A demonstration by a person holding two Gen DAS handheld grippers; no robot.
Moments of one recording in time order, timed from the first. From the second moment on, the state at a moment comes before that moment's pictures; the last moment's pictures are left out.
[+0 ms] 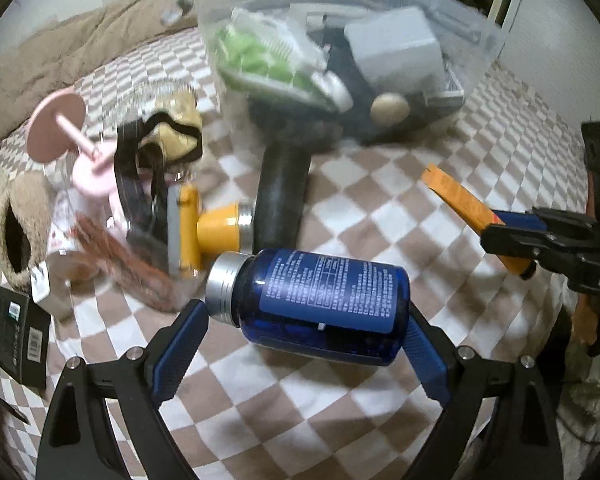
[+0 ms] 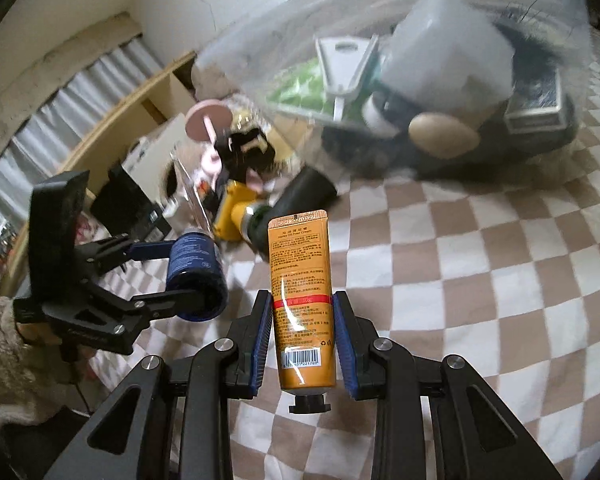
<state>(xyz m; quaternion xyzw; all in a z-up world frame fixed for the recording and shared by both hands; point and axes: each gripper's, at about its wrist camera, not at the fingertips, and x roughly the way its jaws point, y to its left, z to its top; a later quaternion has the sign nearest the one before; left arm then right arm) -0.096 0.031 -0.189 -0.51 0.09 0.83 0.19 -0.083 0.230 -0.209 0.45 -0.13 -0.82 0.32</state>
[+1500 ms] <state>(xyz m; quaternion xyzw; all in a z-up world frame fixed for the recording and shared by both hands) -0.175 0.024 -0.079 -0.42 -0.03 0.90 0.16 -0.175 0.259 -0.057 0.37 -0.10 -0.84 0.39</state>
